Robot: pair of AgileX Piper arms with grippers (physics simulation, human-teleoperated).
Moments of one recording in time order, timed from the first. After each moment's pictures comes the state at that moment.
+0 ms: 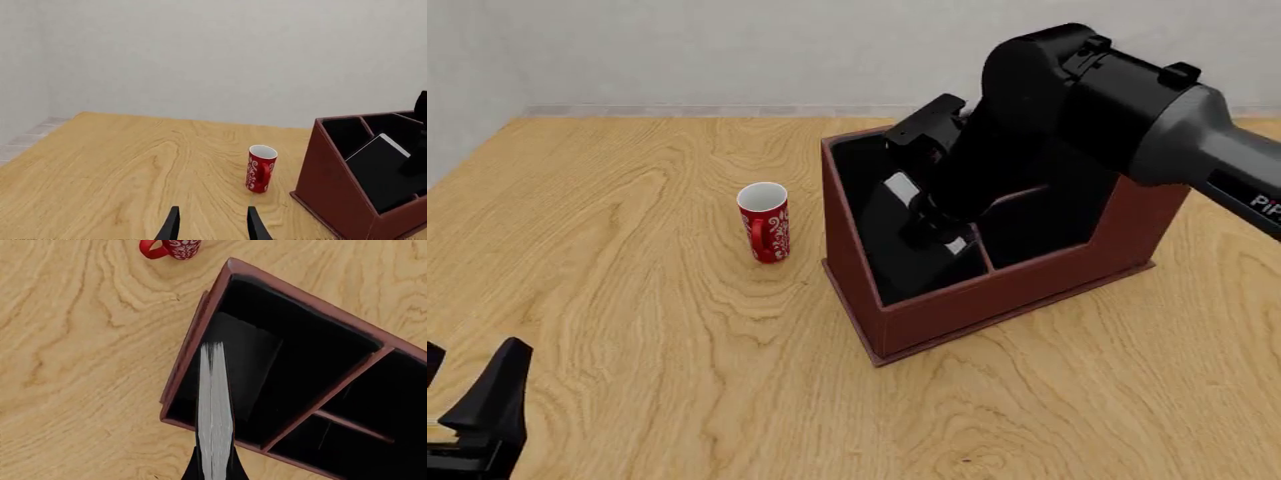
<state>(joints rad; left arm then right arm) -0.04 0.03 -0.05 -0.04 -0.11 0.56 1.71 -1.66 1.20 -0.25</state>
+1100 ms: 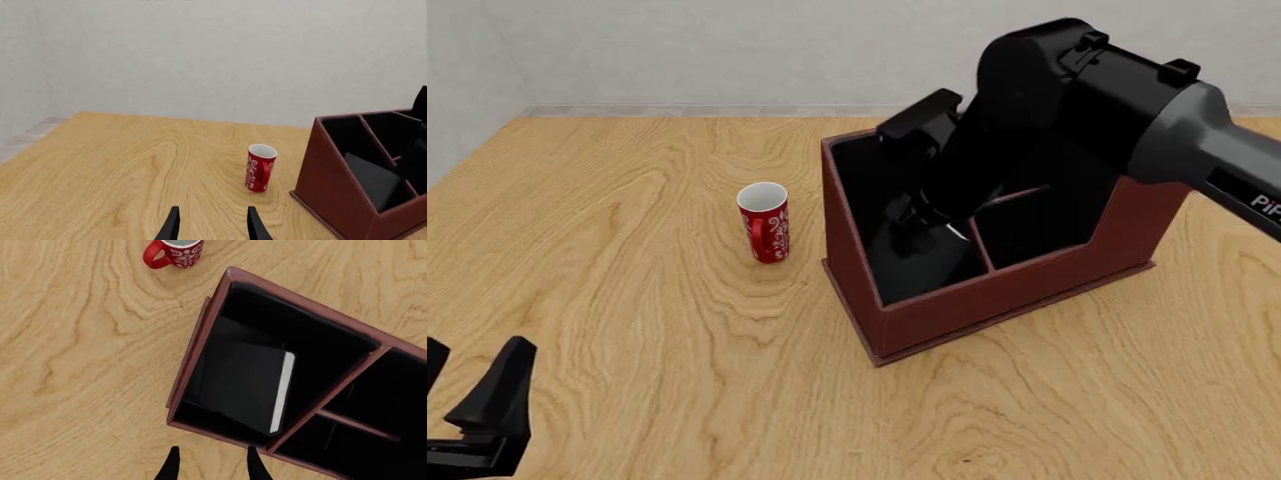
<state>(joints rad) -0.04 0.05 -0.04 -0.07 -0.10 0.58 1.71 -1.68 1.20 -0.20</state>
